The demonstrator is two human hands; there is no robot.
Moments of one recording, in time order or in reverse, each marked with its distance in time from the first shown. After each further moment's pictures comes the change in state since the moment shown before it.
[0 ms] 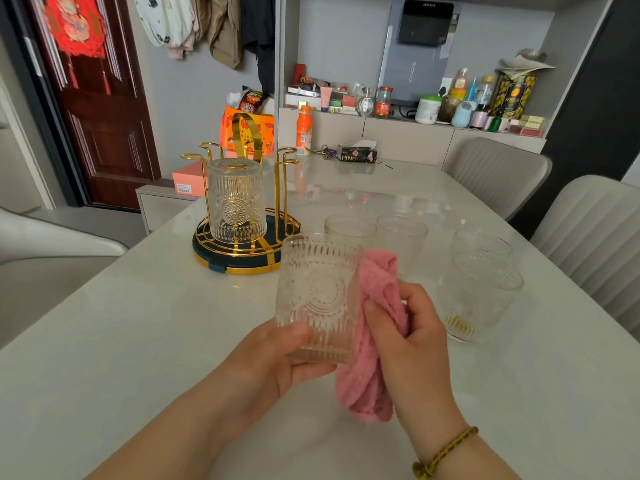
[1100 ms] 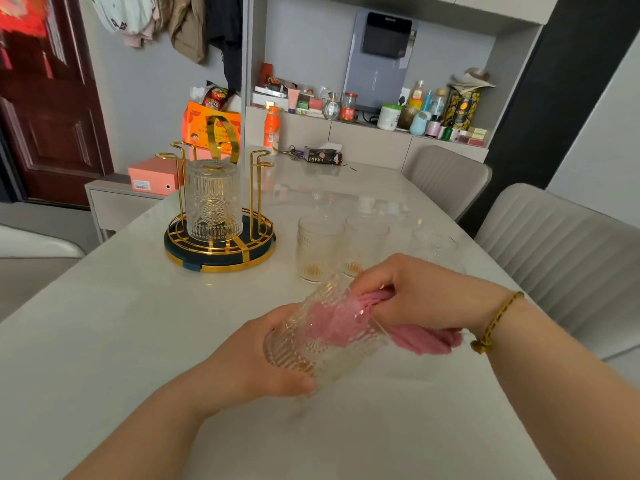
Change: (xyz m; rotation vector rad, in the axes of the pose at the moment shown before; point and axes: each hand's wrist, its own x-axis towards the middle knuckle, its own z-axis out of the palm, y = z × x) left_hand -0.010 0.011 -0.001 0.602 -0.103 0.050; right_hand 0.037 -0.102 -0.035 -0.810 -0.923 0.045
